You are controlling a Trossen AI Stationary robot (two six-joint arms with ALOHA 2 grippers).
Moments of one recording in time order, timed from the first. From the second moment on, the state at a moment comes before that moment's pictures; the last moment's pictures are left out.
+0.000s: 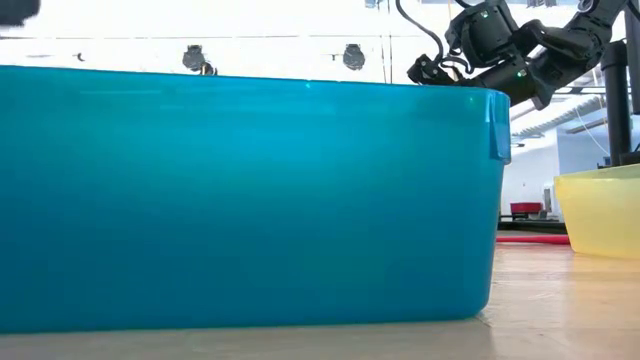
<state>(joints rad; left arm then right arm) -0.85 1.72 1.22 -1.57 -0.20 -2.14 -0.14 1.38 0.48 0.56 0.26 -0.12</state>
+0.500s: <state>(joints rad) -0.67 1.53 1.22 -1.57 -1.11 -1.78 -0.14 1.36 0.48 0.33 0.15 -0.08</state>
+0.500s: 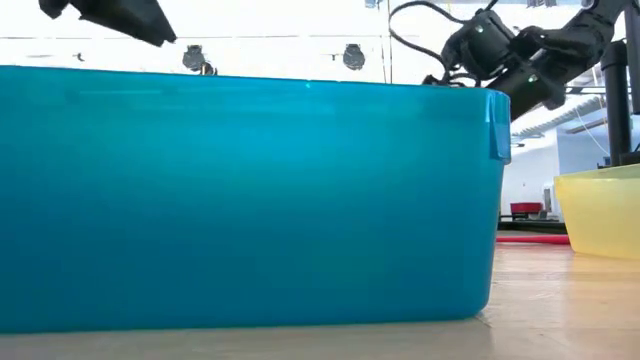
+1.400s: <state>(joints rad) 0.08 1.54 1.21 -0.26 -0.23 -0.09 -0.14 1.11 0.37 -0.26 -0.14 -0.04</state>
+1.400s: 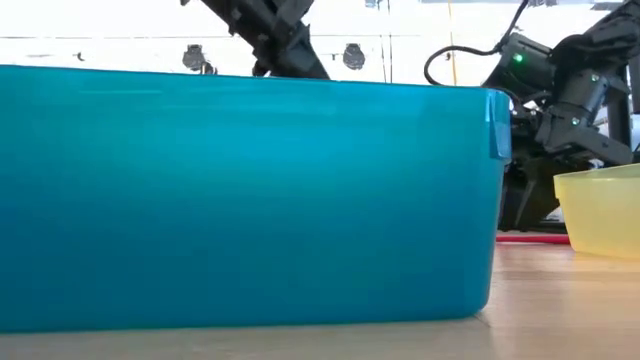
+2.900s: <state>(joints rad) 0.17 1.85 1.21 0.10 0.02 -0.02 -0.14 1.34 0.37 0.19 -0.23 -0.01</state>
